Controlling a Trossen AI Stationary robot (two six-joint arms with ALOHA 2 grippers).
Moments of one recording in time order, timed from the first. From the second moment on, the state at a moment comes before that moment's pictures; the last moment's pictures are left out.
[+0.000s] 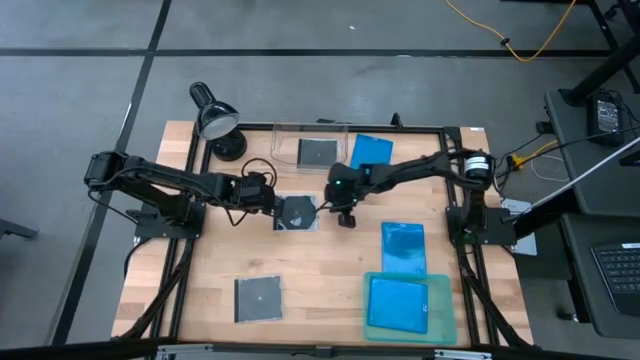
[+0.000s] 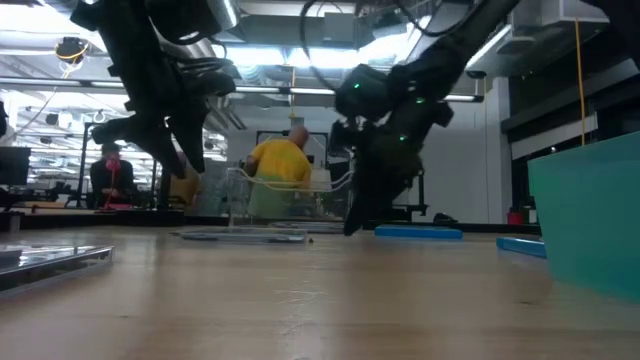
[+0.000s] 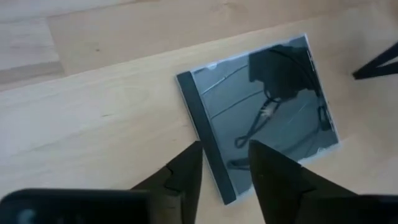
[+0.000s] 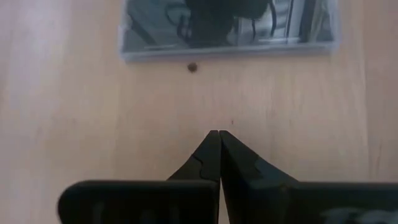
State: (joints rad) left arm -0.01 1.26 0.74 -0.60 -0.29 -1.28; right arm -0.20 1.95 1.12 -0.23 -0.27 -0.15
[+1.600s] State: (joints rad) left arm 0.00 1.39 0.43 -0.01 -0.21 -1.44; right arm -0.17 2.04 1.19 -0.16 -0.27 -0.16
